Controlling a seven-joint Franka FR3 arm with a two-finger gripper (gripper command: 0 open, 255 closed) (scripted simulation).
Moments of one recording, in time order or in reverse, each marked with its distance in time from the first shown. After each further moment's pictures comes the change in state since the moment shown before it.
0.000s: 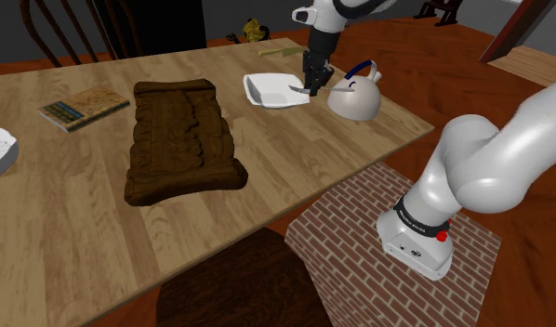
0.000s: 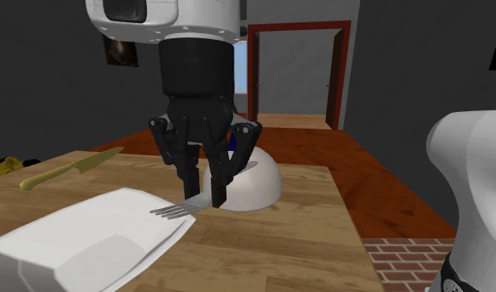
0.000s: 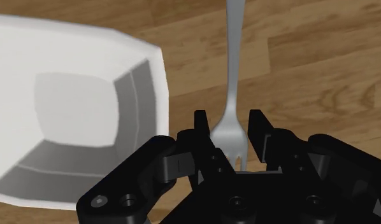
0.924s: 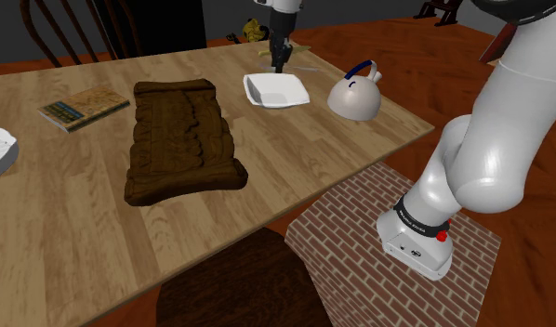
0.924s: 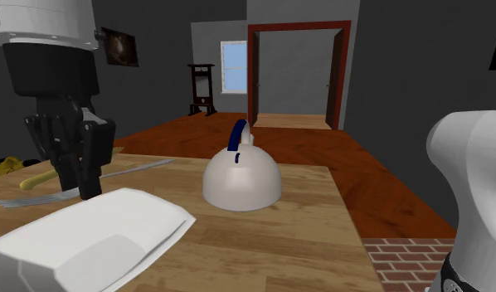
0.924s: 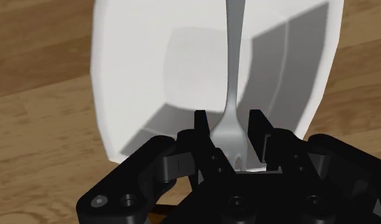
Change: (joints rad) arm -0.005 0.547 -0.095 0.561 0.224 -0.061 -0.211
